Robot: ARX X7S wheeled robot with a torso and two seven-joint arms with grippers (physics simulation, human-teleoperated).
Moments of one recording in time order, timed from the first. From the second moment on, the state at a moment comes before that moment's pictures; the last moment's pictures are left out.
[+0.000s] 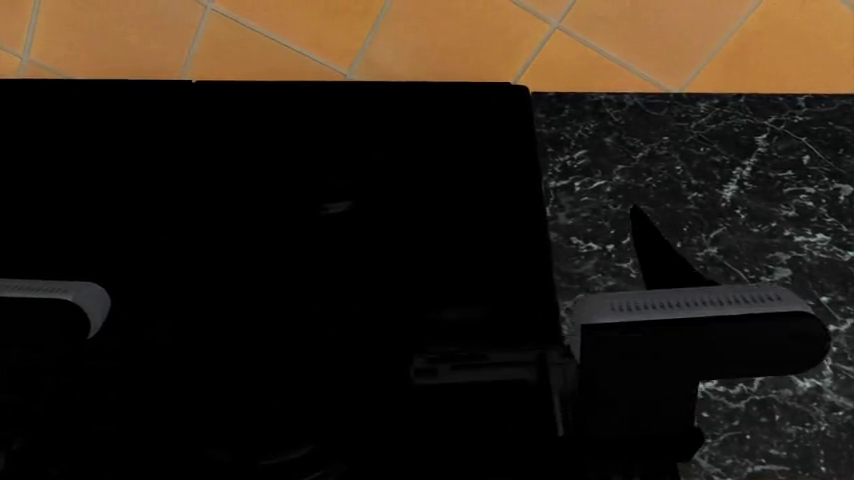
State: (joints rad) left arm -0.38 -0.17 0.11 0.42 -0.18 -0.59 -0.18; right arm 0.37 0.17 -0.12 -0.65 0.21 0.70 0.16
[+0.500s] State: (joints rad) left arm -0.38 -0.18 0.11 0.42 -0.20 -0.57 -0.19; right arm 0.85 0.27 -0.15 -1.00 0.38 1.11 0.36
